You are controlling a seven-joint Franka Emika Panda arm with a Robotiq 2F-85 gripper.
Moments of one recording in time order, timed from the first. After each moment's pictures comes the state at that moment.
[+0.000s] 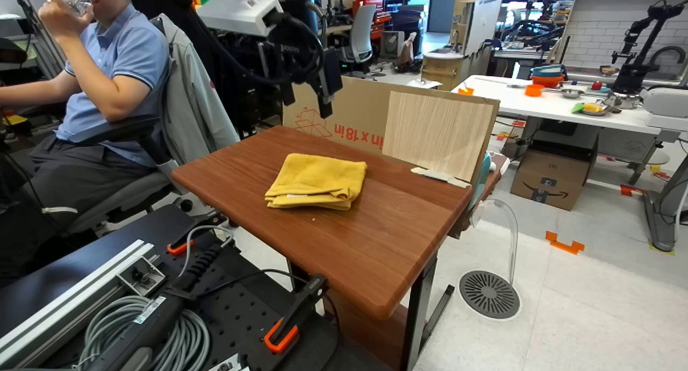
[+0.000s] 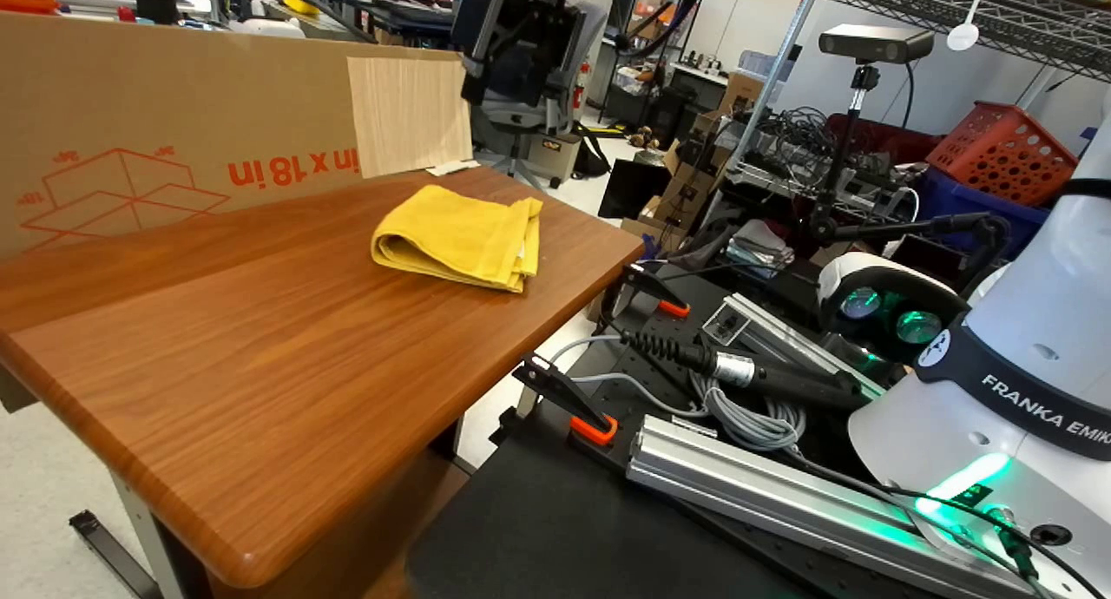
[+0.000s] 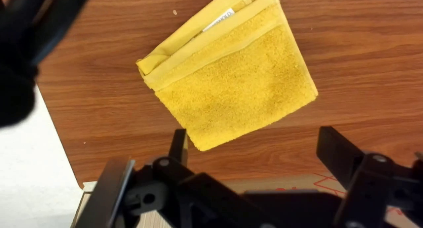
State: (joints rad) arm 0.06 -0.02 0.00 -2.45 0.01 2.56 0.07
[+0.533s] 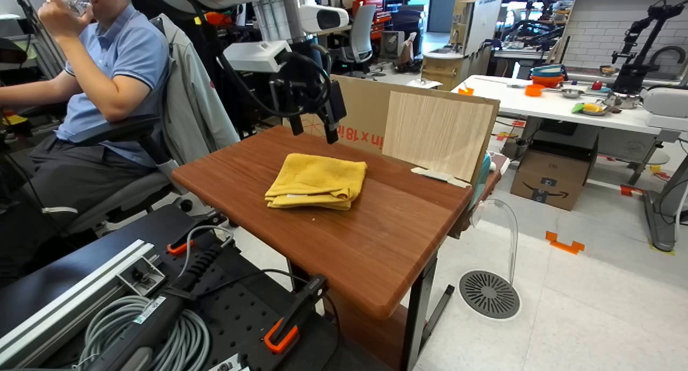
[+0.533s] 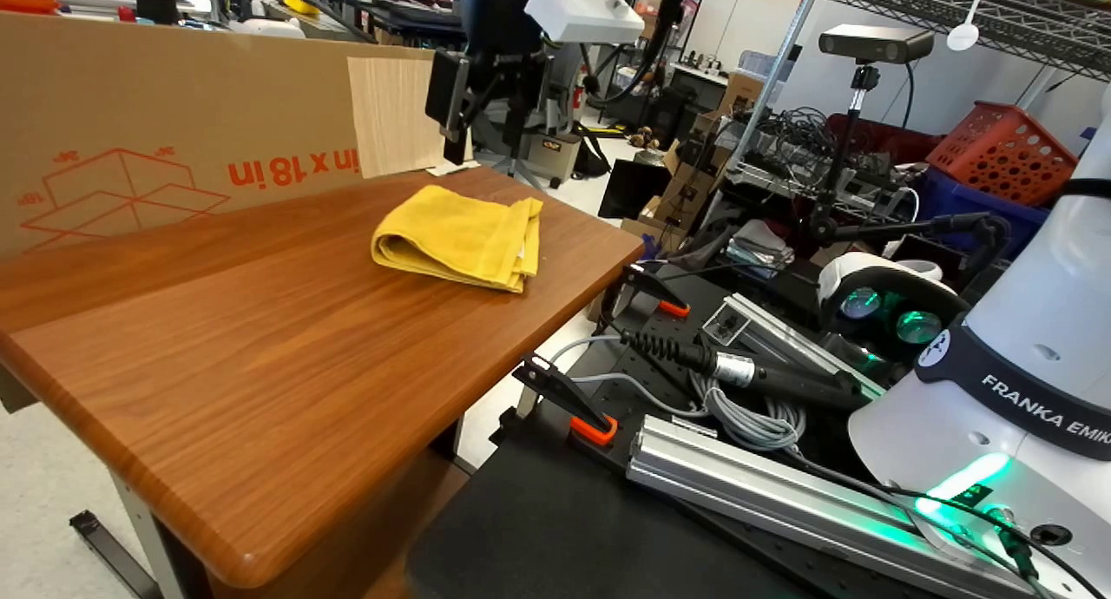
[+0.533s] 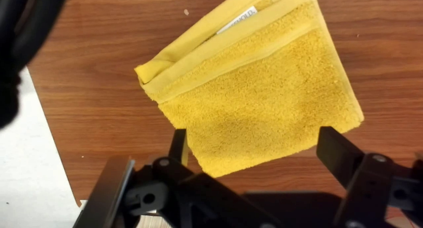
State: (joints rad) arm 0.07 0.15 0.01 -2.37 -0.21 2.58 0.27
